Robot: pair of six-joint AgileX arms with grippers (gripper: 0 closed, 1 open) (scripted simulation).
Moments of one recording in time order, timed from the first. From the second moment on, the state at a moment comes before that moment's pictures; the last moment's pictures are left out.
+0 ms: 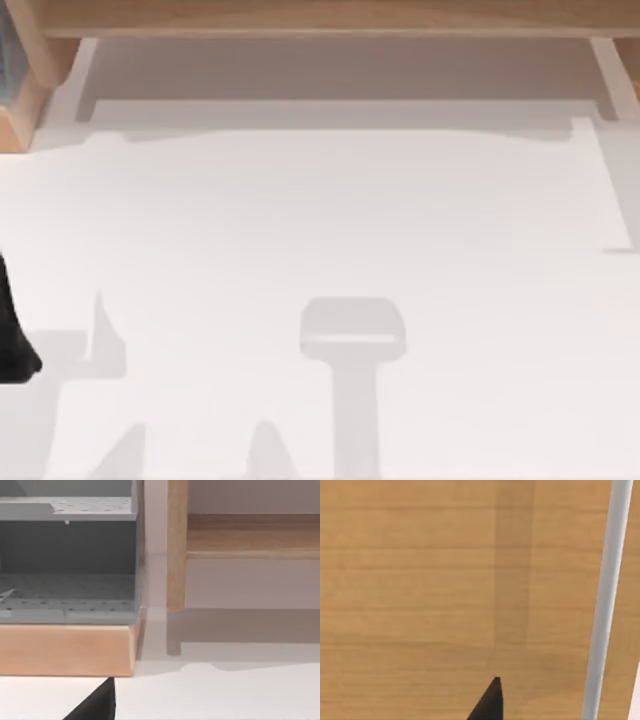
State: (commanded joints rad) left arm 0.00 0.00 0.00 0.00 0.00 0.00; right arm -0.71 2.06 0.49 1.58 -0.67 -1.55
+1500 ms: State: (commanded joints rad) left arm 0.00 0.00 0.00 0.00 0.00 0.00; right arm -0.84 2.06 0.55 1.51 -0.62 -1.53
